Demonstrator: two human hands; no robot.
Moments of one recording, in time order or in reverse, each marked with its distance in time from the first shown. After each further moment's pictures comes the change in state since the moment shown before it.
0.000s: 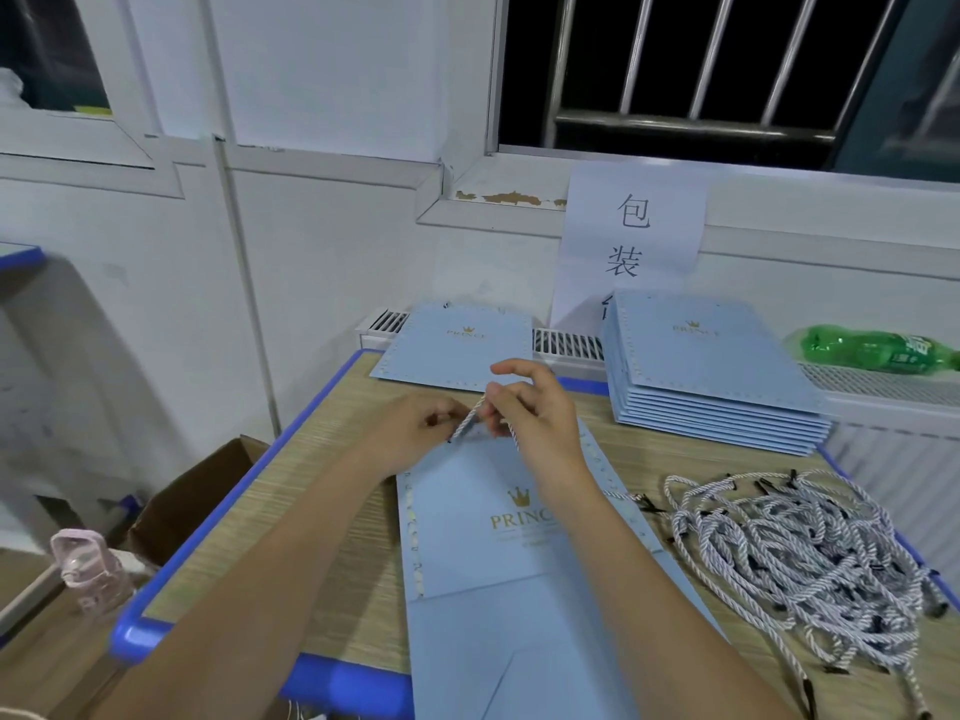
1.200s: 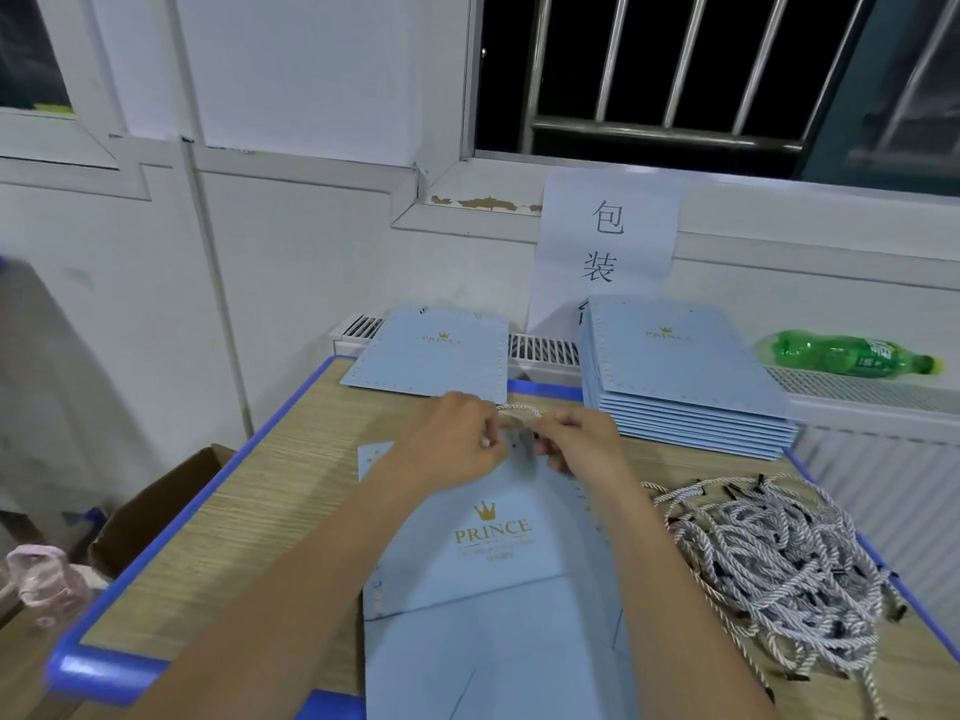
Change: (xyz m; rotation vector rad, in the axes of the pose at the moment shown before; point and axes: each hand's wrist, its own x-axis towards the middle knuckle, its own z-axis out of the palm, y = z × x) left_hand 0.027 0.044 0.044 0.496 0.057 0.106; right_hand 0.006 0.001 -0.069 -0.280 0.175 0.374
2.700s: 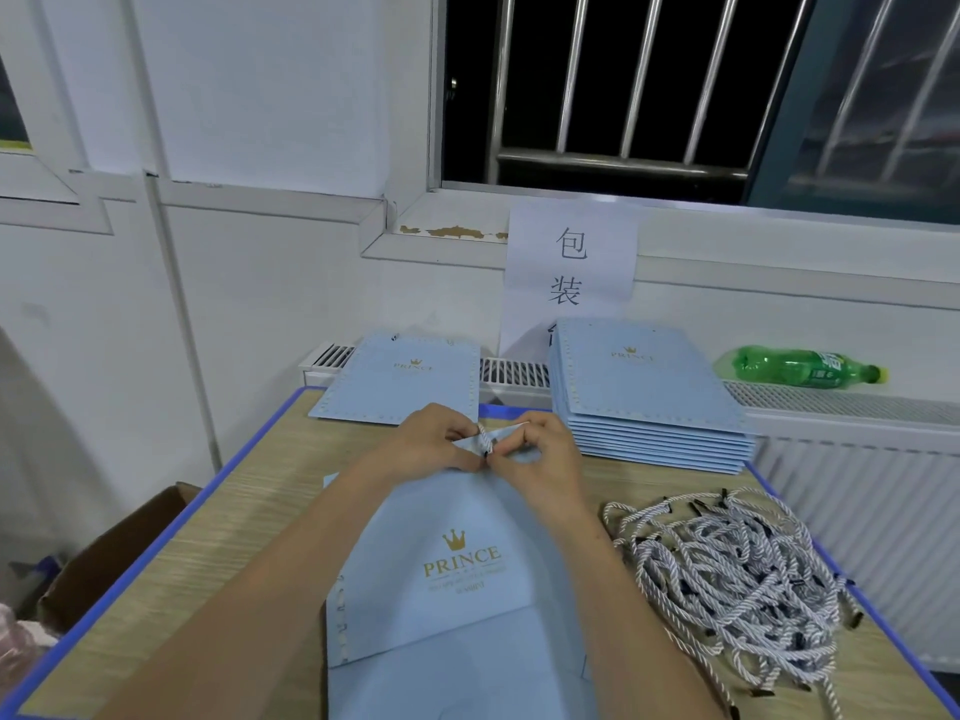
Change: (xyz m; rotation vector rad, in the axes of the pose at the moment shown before) left_hand 0.025 -0.011 -0.005 -0.647 -0.228 -0.091; right_hand 0.012 0.017 0.010 -0.182 0.111 -0.462
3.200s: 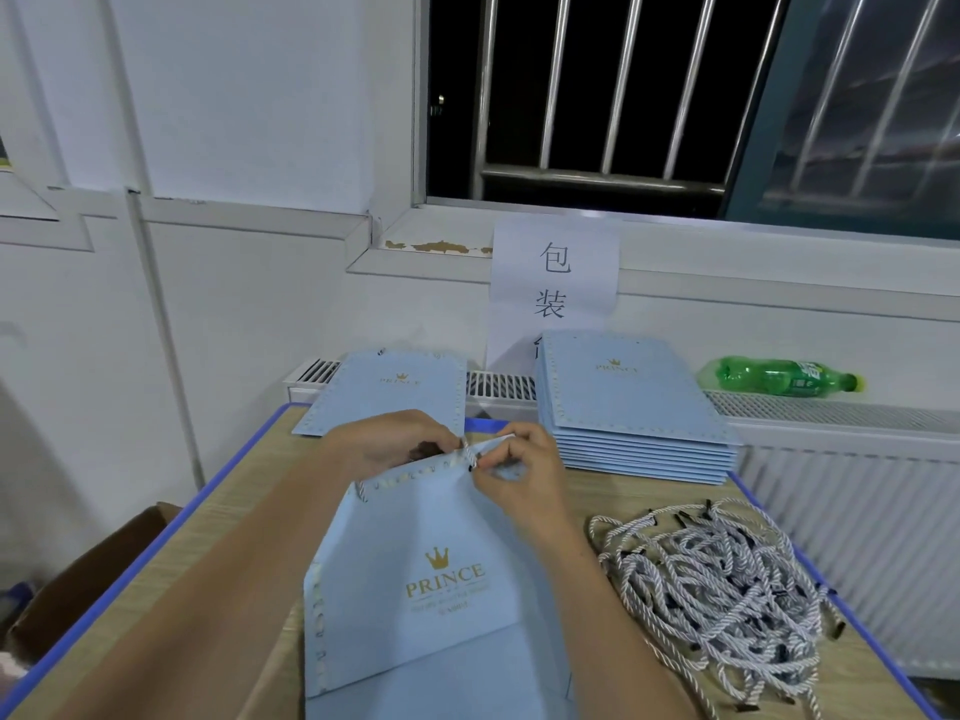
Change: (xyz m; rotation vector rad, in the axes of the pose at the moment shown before) left_hand 0.013 0.008 -0.028 -0.219 -0.270 -0.304; right_hand -0.002 0.001 -0.001 0.084 -0.012 -0.055
